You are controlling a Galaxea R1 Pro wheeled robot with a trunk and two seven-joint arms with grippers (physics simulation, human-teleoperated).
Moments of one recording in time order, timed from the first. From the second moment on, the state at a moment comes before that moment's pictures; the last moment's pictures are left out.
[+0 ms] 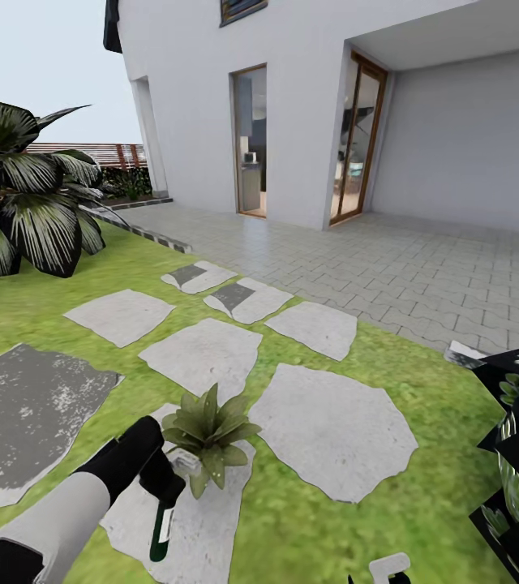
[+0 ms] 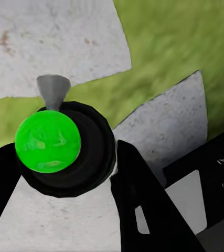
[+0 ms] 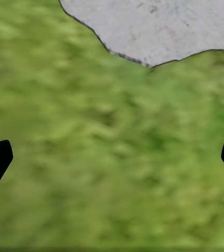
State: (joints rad) left arm -0.77 0.08 -0.31 -0.53 -0.53 0.97 -0.91; right arm -0.38 -0.01 0.11 -0.08 0.16 -0.39 -0.15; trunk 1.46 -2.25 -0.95
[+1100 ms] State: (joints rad) left arm -0.94 0.12 -0.37 -0.52 -0.62 0.97 -1.18; right arm -0.38 -0.01 0.11 -0.08 0.16 -0.39 -0.15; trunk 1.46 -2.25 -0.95
